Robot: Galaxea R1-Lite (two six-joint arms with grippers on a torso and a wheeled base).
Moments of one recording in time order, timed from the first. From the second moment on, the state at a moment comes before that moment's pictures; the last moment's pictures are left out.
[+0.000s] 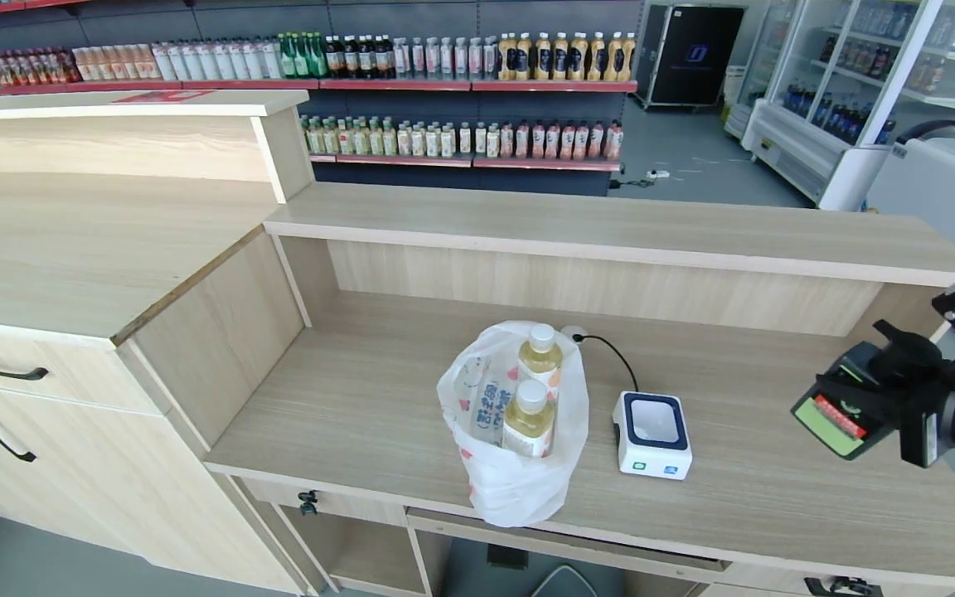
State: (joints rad) left arm 0.00 0.00 0.00 0.00 0.00 0.00; right arm -0.06 1.28 -0.54 -0.40 0.35 -0.37
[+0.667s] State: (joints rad) left arm 0.00 0.00 0.00 0.00 0.00 0.00; right arm -0.05 1.84 -0.78 -0.64 0.50 0.34
